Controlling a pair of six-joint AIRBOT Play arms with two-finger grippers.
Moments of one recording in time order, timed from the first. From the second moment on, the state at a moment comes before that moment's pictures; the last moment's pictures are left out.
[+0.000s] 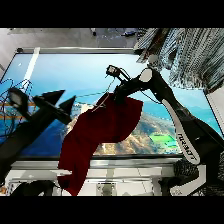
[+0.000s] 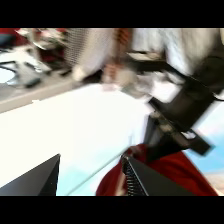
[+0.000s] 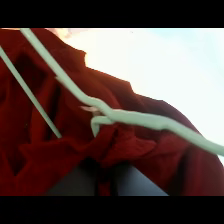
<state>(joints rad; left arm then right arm) -0.39 -0.56 0.63 -2.50 0.26 2.61 0.32 -1.70 1.72 -1.00 1.18 0.48</state>
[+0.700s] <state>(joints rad) -0.40 -0.97 0.54 -2.58 0.36 2.60 0.33 -1.60 1.72 -1.13 1.21 0.68</state>
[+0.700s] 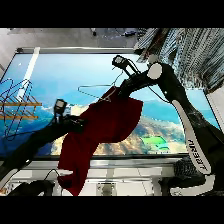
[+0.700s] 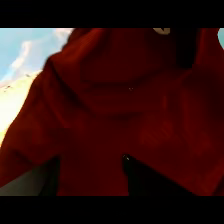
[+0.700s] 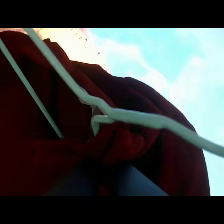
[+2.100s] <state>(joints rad) -0.29 -1.13 0.82 -2.59 0.11 2.62 0.33 -1.59 1.72 -1.34 1.37 0.77</state>
